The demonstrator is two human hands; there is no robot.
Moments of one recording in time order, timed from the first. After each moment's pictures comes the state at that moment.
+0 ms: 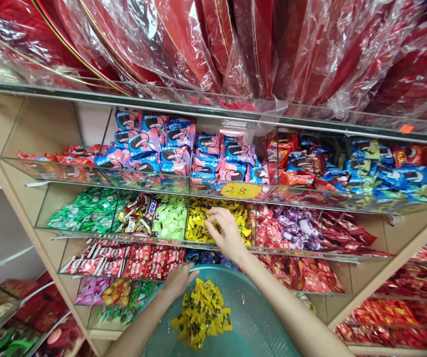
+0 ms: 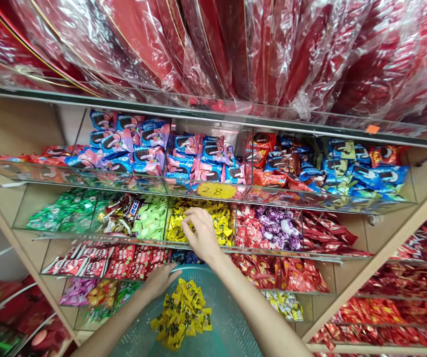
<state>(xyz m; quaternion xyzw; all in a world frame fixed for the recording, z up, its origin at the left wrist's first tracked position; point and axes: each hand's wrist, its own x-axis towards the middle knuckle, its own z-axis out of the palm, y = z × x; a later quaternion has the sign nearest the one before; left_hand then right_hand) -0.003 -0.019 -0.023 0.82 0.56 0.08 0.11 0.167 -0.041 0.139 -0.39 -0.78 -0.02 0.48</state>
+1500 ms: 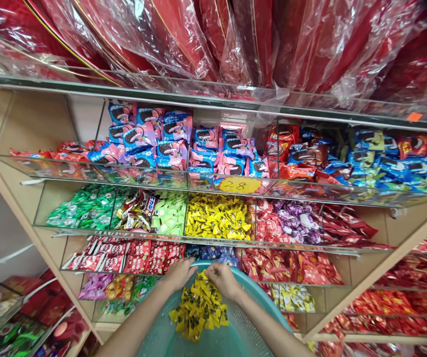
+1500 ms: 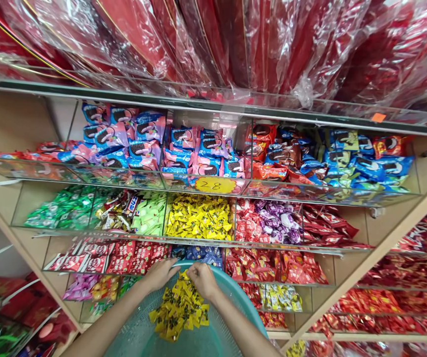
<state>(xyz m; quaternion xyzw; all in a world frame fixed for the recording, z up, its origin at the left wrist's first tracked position) -0.005 -0.016 -0.013 0.84 0.53 0.05 0.12 0.176 -0.050 -0.034 -0.55 -0.70 0.30 0.35</state>
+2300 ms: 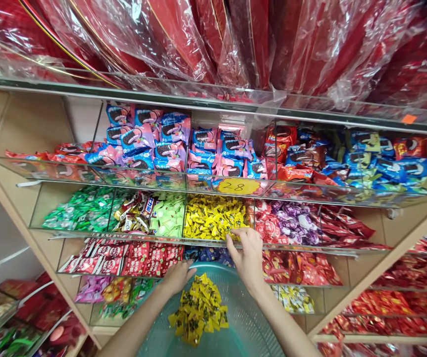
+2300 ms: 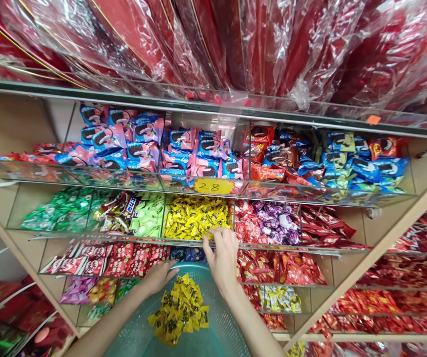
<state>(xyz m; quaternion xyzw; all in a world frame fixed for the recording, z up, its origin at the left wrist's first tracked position) -0.007 -0.020 -0.010 0.83 0.53 0.06 0.15 0.201 -0.075 0.085 -0.54 -0.65 -0.17 0.50</state>
